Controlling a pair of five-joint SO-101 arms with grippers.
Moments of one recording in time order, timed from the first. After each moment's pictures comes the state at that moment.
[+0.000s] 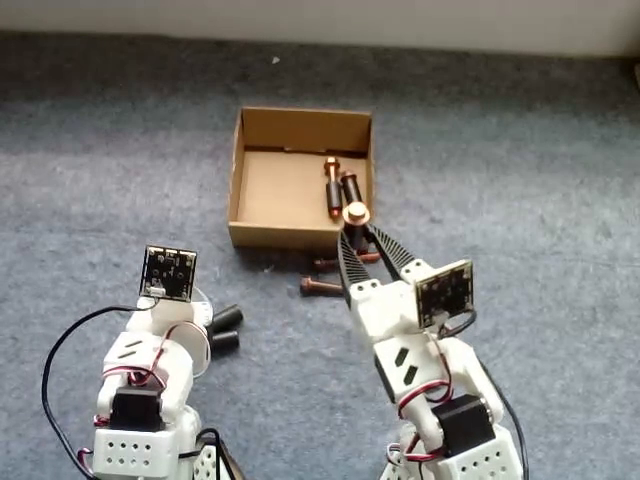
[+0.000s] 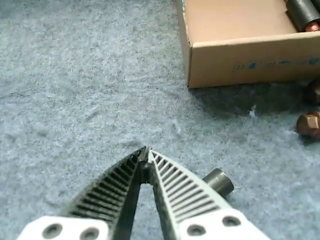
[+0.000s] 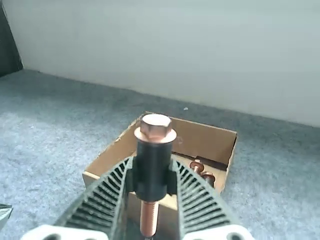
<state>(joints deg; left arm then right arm) -3.9 -104.1 96.0 58.8 0.8 -26.4 -96.4 81.7 28.5 1.5</state>
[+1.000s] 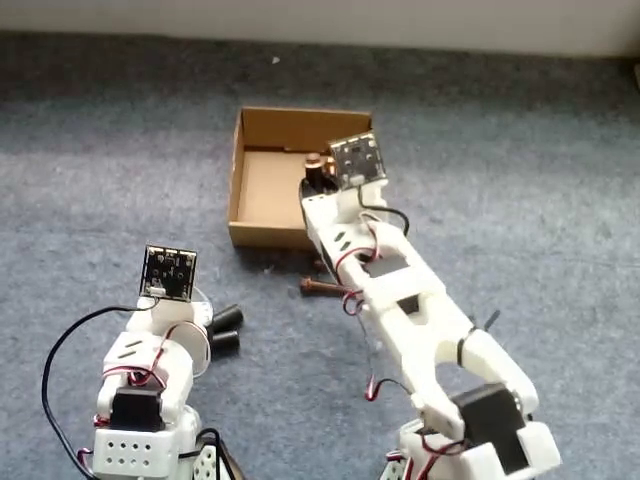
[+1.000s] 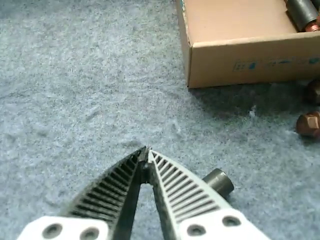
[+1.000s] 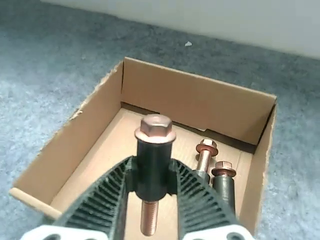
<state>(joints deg) -3.9 -104.1 96.0 58.8 0.8 -26.4 -7.9 47.7 -6.3 1.2</state>
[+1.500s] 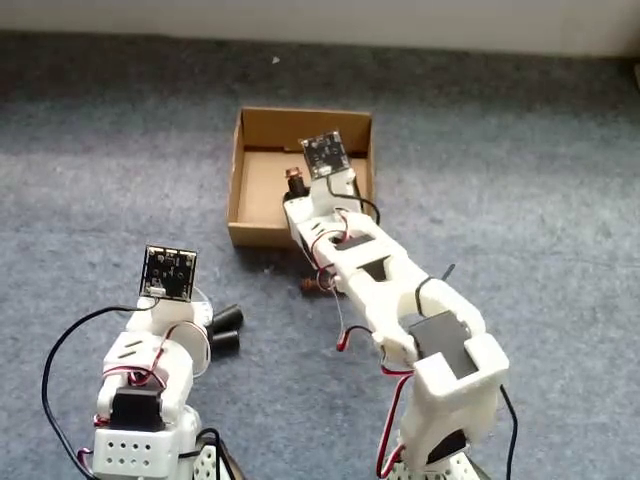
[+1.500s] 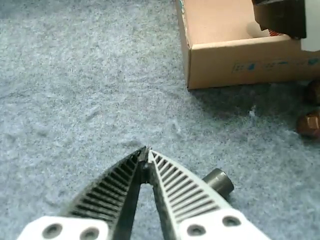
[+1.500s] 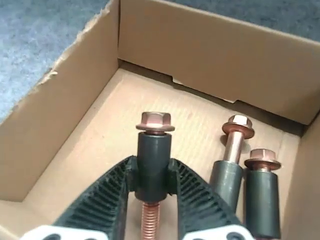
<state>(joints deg) -3.9 -104.1 96.0 58.8 0.8 -28.5 14.9 32.0 -3.2 1.1</state>
